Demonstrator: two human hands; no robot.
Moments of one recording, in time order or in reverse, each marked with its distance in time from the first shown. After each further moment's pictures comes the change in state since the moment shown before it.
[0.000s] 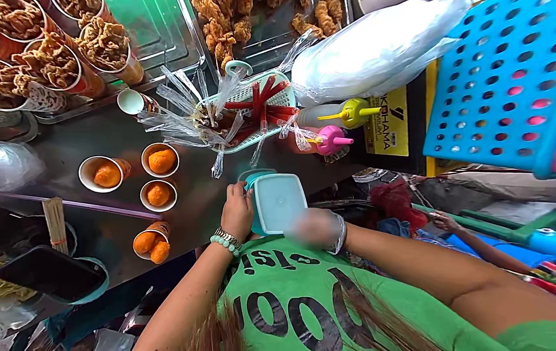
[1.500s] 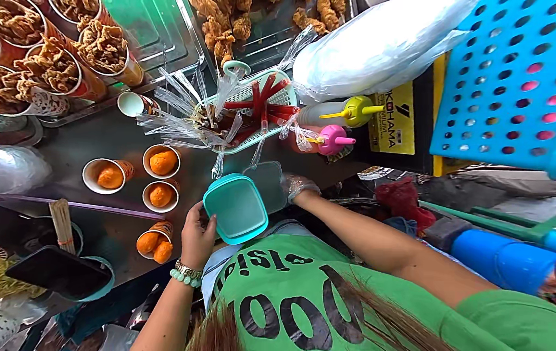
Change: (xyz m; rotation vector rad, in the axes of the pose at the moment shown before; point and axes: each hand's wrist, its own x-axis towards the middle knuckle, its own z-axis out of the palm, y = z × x) left_hand -0.048 -0.078 -0.037 -0.225 0.288 0.054; right_hand 0.070 0.065 0.047 0.102 -0.801 1.435
